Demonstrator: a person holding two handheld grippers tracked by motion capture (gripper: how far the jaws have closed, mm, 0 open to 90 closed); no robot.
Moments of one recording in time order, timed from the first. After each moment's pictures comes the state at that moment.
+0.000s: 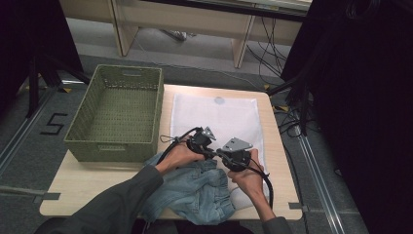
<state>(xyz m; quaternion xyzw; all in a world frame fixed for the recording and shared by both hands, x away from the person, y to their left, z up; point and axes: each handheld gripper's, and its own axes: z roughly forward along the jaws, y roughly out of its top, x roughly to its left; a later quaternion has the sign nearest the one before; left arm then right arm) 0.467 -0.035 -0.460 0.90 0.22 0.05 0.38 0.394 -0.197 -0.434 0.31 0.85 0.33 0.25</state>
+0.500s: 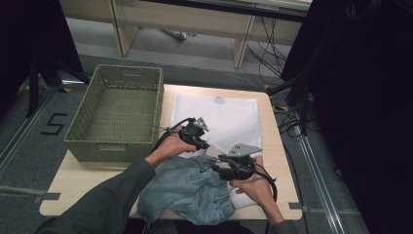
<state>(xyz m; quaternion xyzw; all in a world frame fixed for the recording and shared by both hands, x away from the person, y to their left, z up) 0.482 -0.007 -0.434 0.90 0.21 0.06 0.37 0.368 -0.204 -0.423 0.32 0.85 0.40 0.15</state>
